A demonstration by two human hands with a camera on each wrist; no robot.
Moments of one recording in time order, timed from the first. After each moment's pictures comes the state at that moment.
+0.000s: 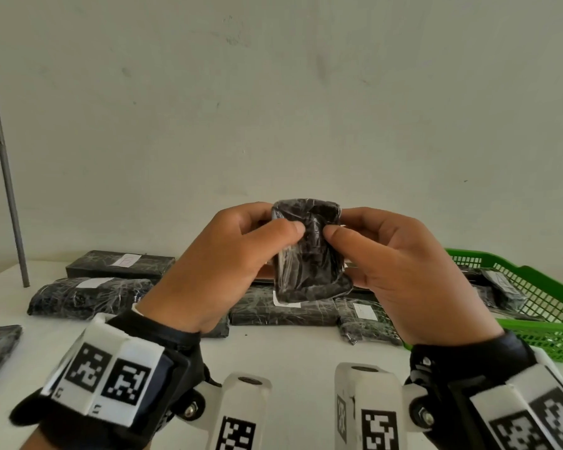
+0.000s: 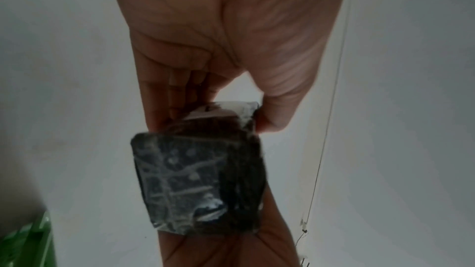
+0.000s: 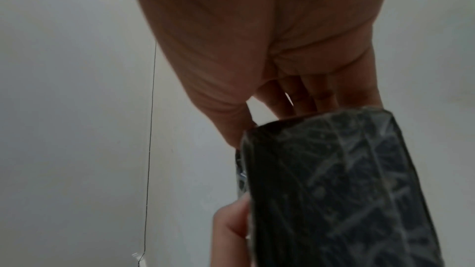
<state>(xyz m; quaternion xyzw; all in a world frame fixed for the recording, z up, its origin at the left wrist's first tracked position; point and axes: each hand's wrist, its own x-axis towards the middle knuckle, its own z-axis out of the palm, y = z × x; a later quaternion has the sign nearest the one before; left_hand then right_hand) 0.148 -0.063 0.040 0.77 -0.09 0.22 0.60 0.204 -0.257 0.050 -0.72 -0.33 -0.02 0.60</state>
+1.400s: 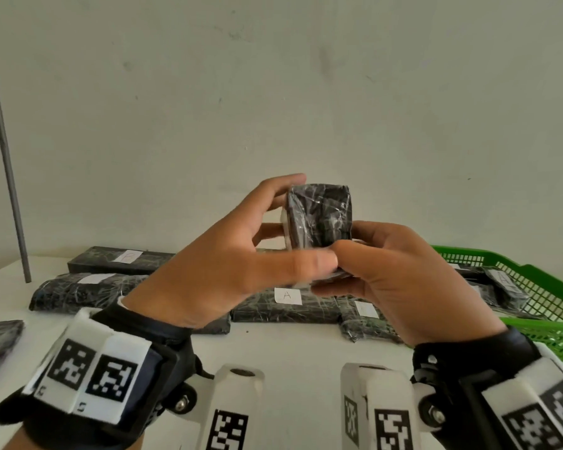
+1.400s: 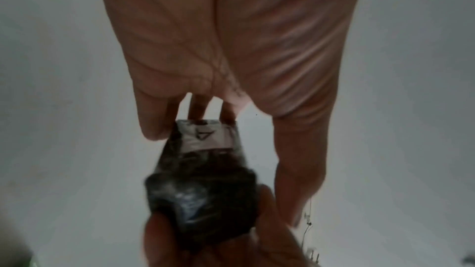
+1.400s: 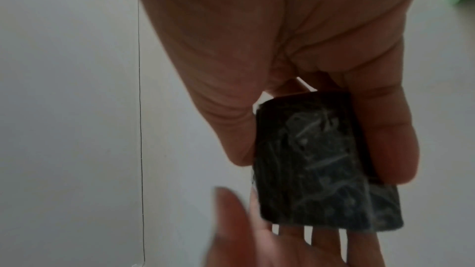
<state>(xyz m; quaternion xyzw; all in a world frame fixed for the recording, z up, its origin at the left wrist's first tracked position) 0.138 -0.059 0.047 0.79 -0.15 0.15 0.57 0.205 -0.255 0.047 -0.71 -0.31 0.09 0.63</state>
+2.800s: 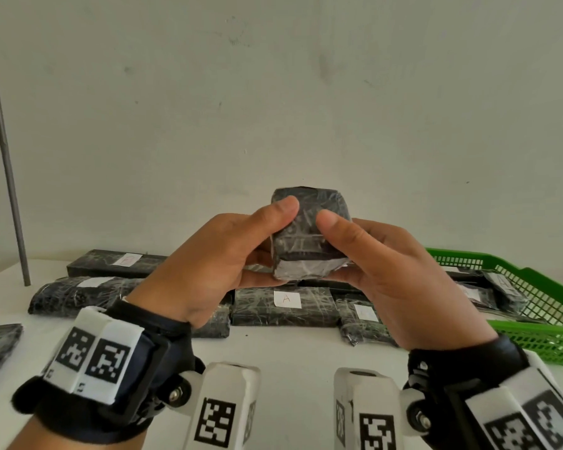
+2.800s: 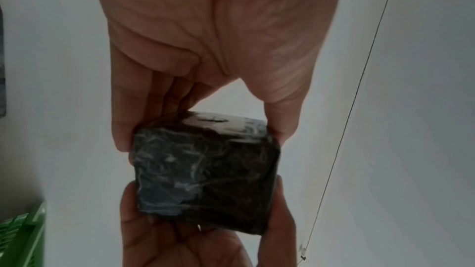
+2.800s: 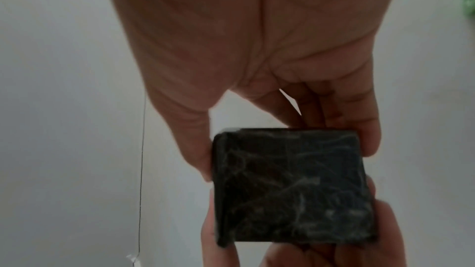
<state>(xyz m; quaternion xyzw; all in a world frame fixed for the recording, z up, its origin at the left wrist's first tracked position) 0.145 -0.056 0.045 0.73 -0.11 0.12 0.66 0.202 -0.250 0.048 -0.71 -0.37 0.02 0.59</state>
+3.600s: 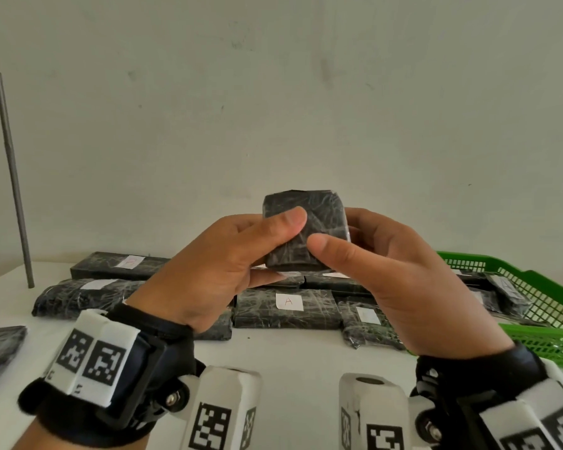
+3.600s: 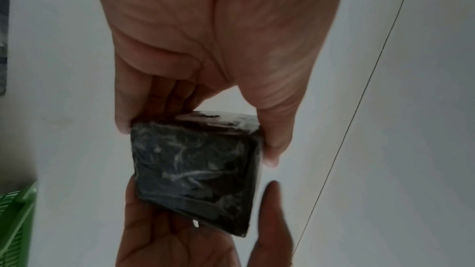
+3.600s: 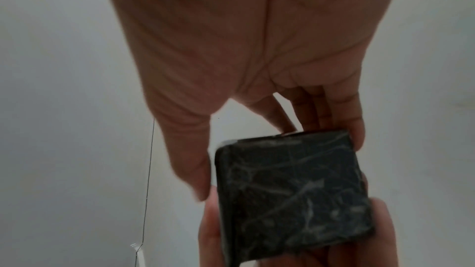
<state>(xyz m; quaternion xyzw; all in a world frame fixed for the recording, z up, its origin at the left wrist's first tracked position) 0.141 -0.055 0.046 0.74 -0.11 0.13 0.66 0.200 -0.254 0.051 -0.72 -0.37 0.03 0.58</state>
